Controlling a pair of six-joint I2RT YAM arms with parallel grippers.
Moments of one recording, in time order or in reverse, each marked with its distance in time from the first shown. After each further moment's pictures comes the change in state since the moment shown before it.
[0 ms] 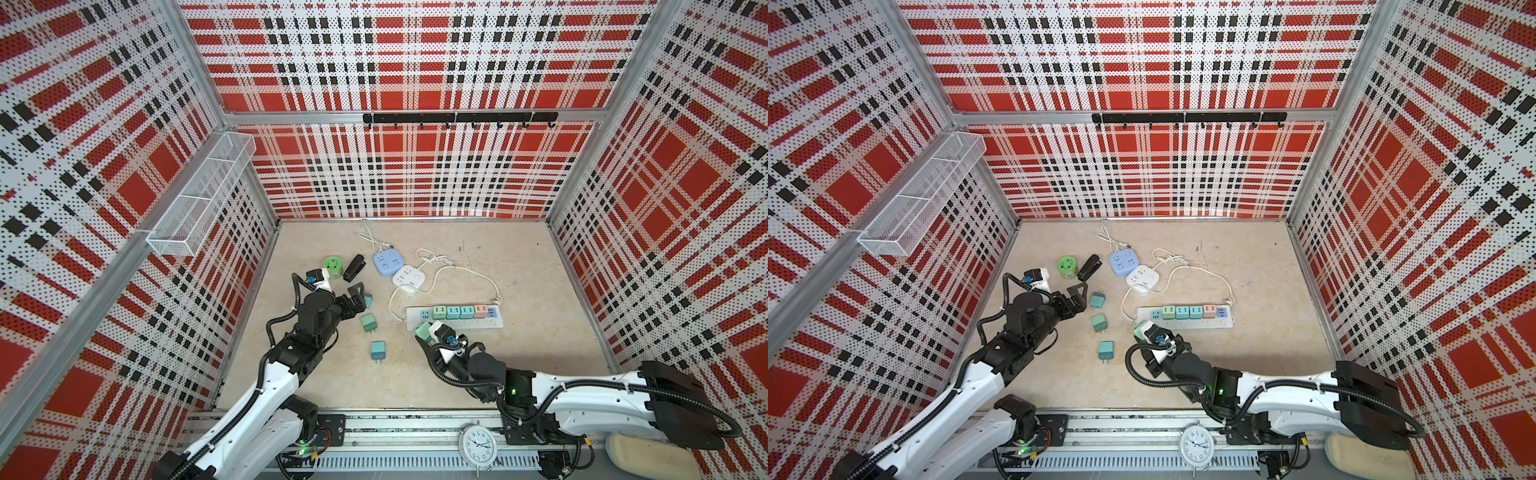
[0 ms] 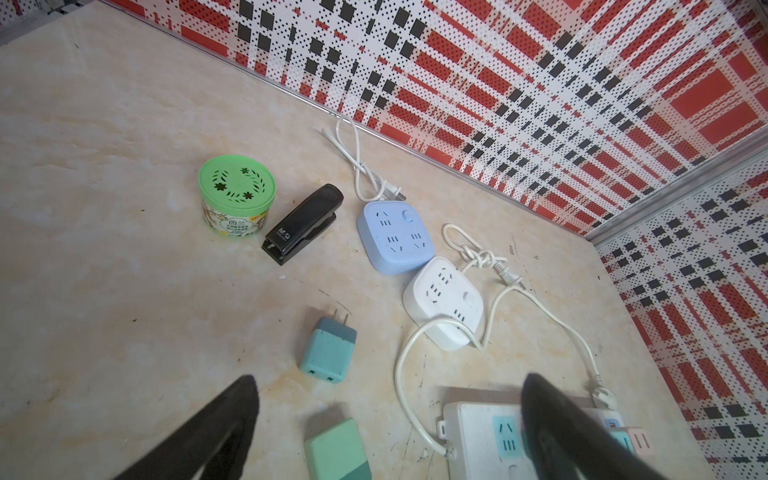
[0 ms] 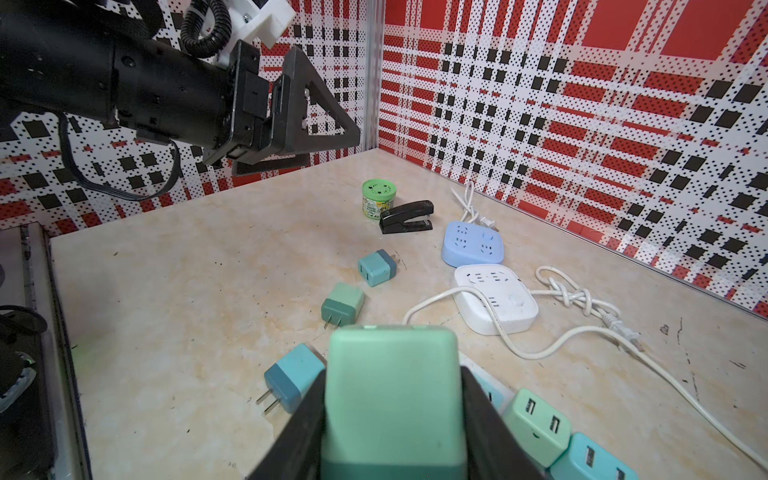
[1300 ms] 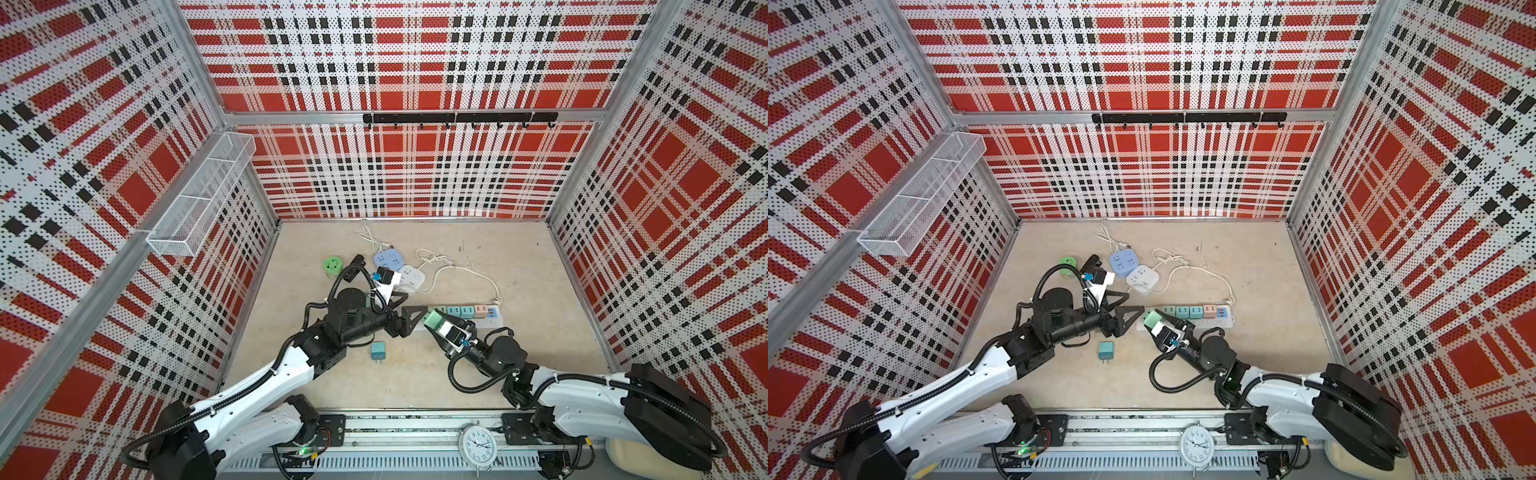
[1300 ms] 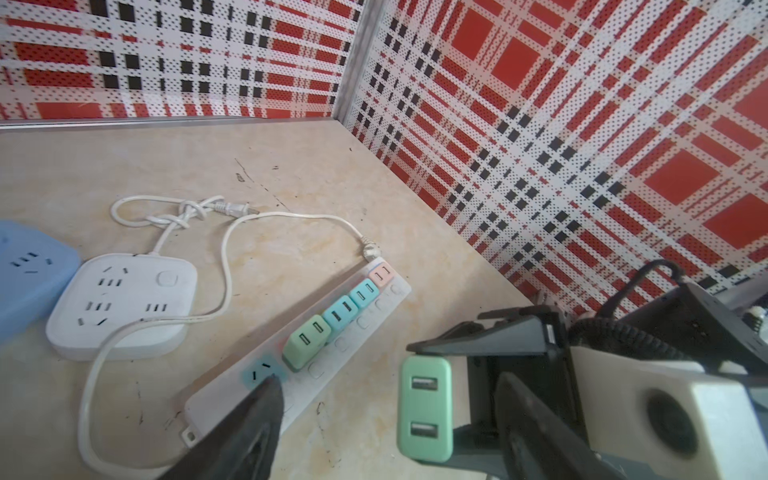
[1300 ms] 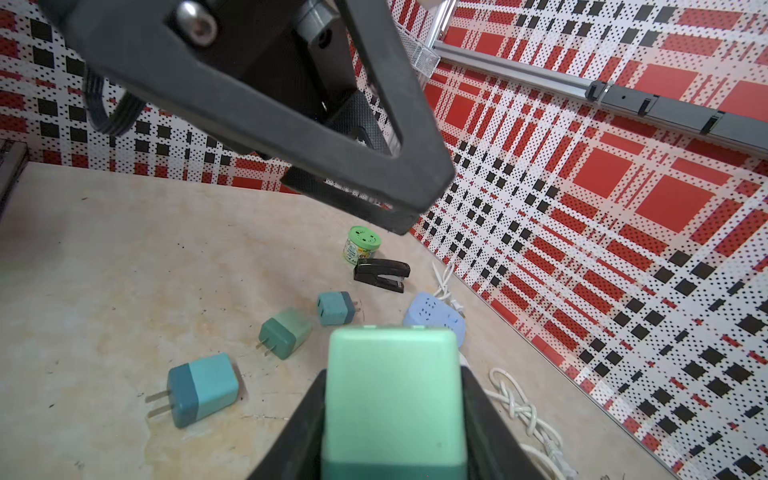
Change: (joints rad) left arm -0.365 0.182 0.173 0.143 0.439 0.216; right arm -0.336 0.064 -0.162 0.449 -0.498 -0.422
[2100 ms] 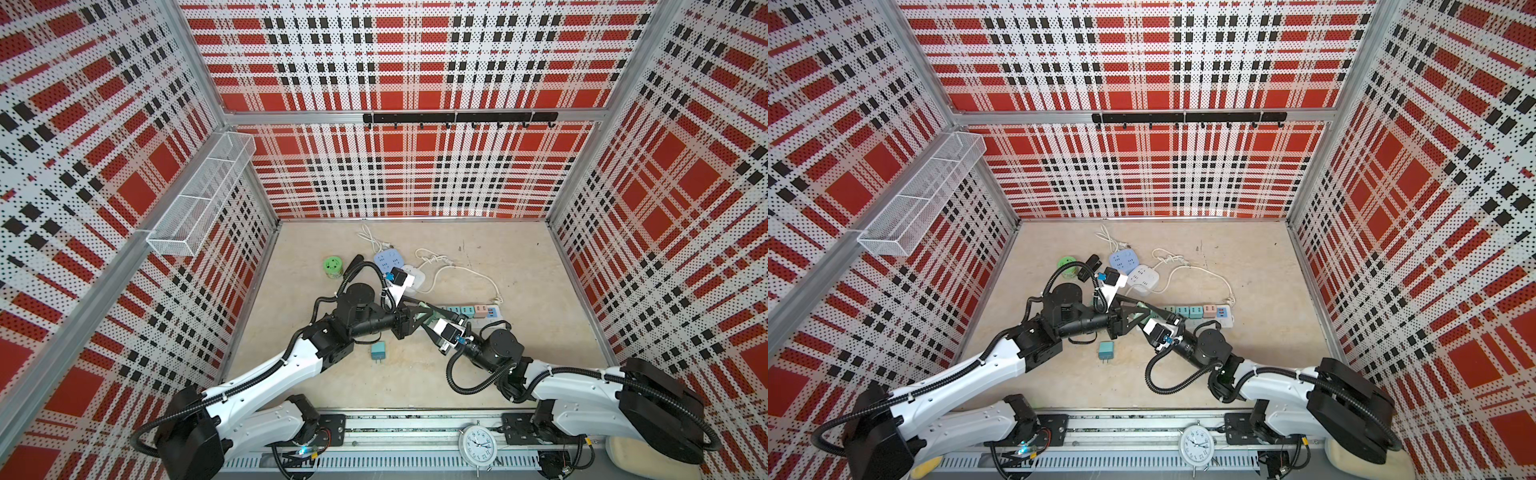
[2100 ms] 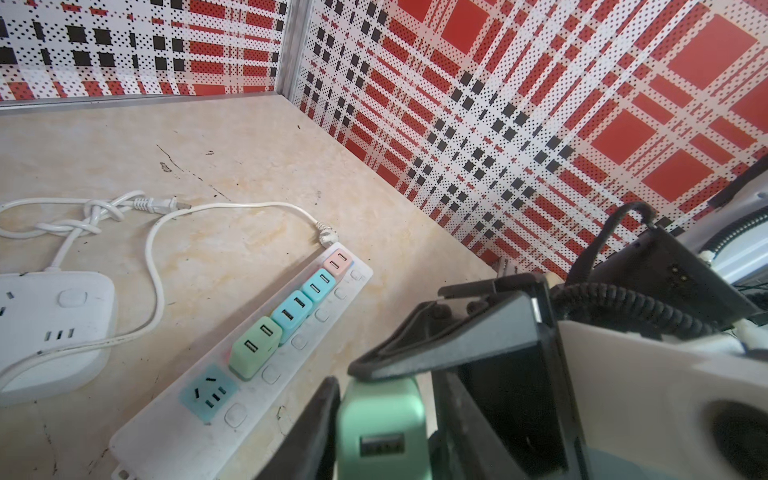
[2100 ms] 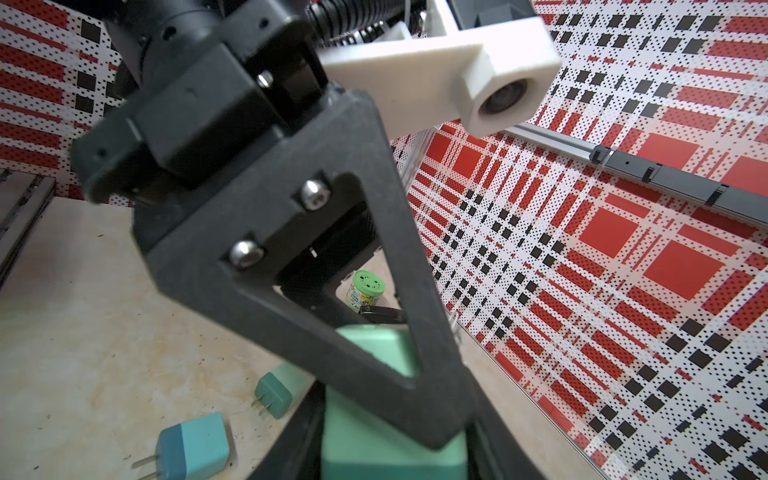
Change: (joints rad) left arm -0.013 0.074 0.040 0.014 0.133 0.016; right arm 0.000 0.040 0.080 0.029 -0.076 -0.034
